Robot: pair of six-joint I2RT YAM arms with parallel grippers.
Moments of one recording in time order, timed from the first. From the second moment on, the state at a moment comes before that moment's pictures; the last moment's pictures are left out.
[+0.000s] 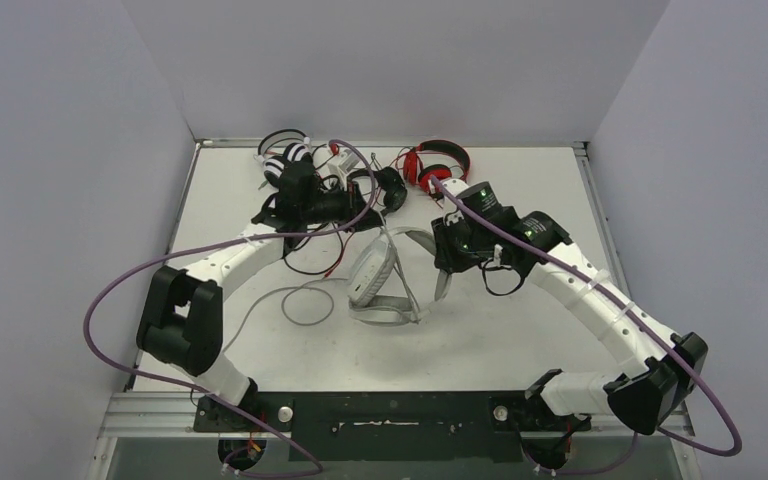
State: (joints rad) left arm -0.40 1.62 1.09 0.19 0.76 -0.42; right arm 0.64 1.28 1.32 -0.92 -0.13 0.16
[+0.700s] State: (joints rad) left arm -0.46 1.54 1.15 -0.21 0.63 -0.29; right arm 0.84 1.49 1.32 -1.03 0.62 0.28
